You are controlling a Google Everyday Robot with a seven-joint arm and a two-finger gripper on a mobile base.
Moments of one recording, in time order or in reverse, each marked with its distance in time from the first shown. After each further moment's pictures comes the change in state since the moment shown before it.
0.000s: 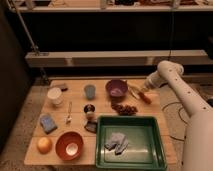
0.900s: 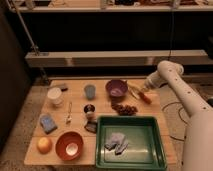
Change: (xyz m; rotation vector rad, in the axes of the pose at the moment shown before) arm 0.000 0.000 0.000 0.000 0.000 0.000
